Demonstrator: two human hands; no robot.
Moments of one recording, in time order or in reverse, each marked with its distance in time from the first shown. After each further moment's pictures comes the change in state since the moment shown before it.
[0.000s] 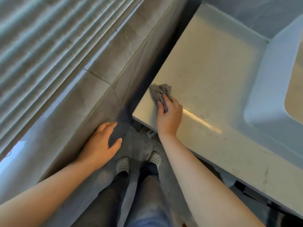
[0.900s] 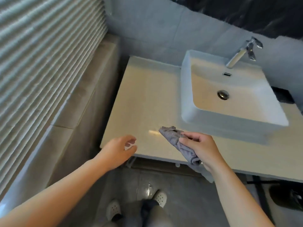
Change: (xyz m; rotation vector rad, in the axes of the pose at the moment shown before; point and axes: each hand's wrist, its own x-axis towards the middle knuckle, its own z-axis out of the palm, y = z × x) left_hand 0.000 0.173 -0.013 0.089 -0.351 0.421; right_hand -0.057 -0.005 -0.294 0.486 -0.099 0.471
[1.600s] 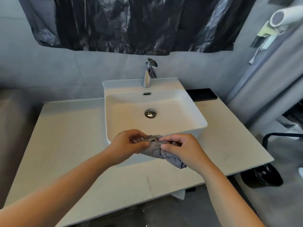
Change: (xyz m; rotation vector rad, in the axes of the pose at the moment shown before) left_hand 0.154 0.300 0.113 -0.224 -0.211 0.313; right_hand 0.032 -0.010 -0.250 -0.053 0.131 -0.177
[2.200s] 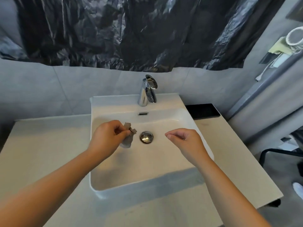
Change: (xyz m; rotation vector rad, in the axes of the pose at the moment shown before) left_hand 0.157 0.000 -0.076 0.269 0.374 -0.013; right_hand 0.178 -0.005 -0.043 -0.138 0.180 -0.032
